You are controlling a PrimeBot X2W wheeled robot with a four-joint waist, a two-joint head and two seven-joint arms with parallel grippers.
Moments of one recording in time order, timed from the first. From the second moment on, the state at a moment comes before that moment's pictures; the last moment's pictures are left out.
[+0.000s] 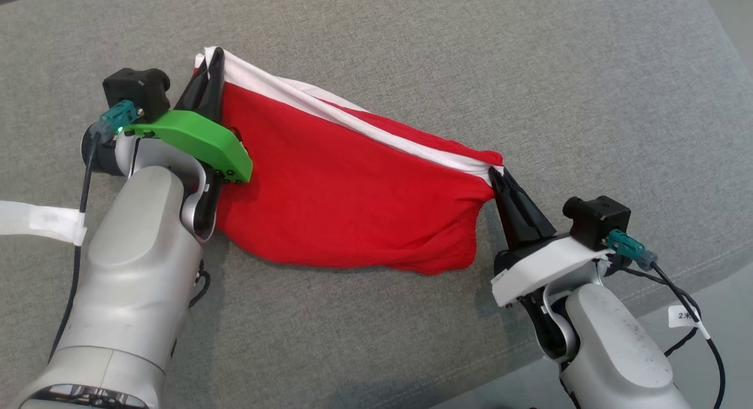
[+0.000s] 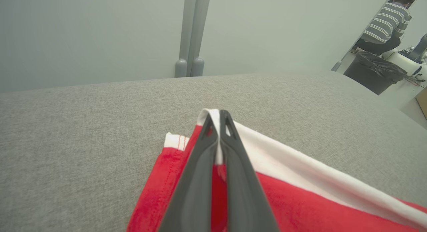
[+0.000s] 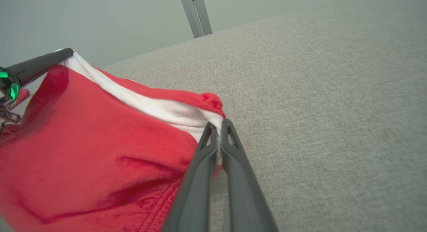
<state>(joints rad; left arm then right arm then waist) -0.89 0.13 -0.37 0.90 -0.52 -0.13 -0.26 -0.37 -0.05 0.26 0.39 0.37 0.13 -0.26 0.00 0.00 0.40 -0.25</state>
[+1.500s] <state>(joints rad) -0.86 0.11 -0.39 1.28 -0.51 -0.10 -0.13 -0.19 -0.05 0.05 0.24 0.20 0.13 -0.26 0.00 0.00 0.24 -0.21</state>
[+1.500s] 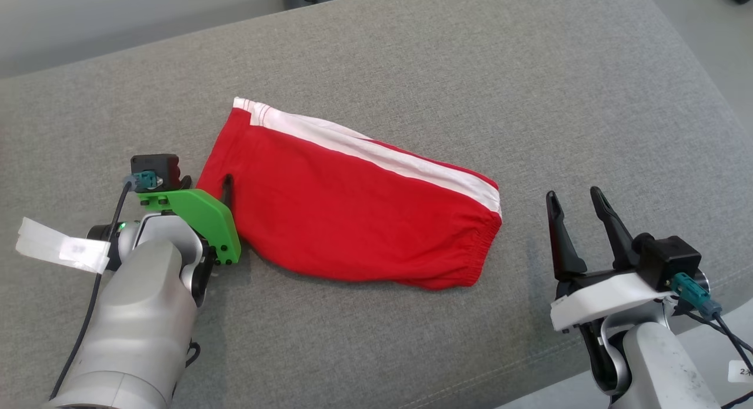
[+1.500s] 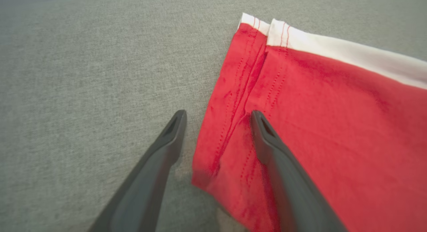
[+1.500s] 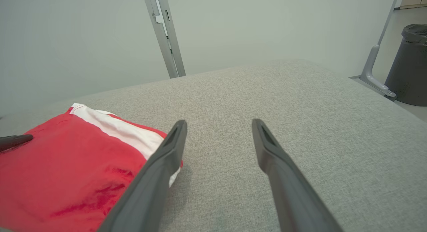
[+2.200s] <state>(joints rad) -0.82 0.10 -0.38 1.28 -0.57 -0.12 -0.13 -0.17 -0.05 0.00 0.18 0.21 0.13 -0.26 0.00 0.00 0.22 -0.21</state>
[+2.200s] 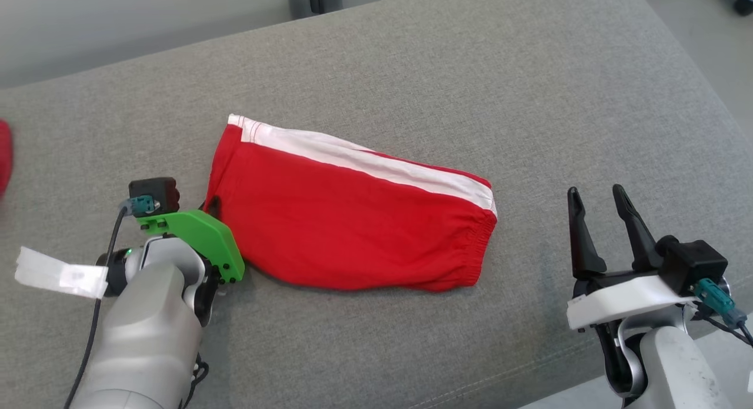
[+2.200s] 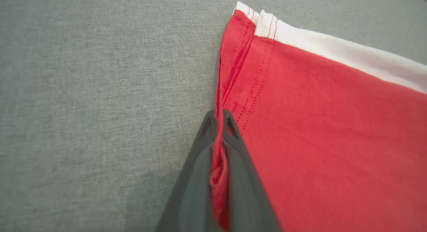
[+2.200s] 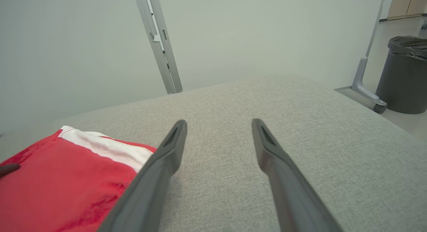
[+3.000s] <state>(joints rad) -0.44 0.05 -0.27 1.04 -0.72 -0.06 -0.26 -0.09 -0.05 -0.04 0.18 0.21 0.13 -0.19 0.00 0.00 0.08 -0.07</state>
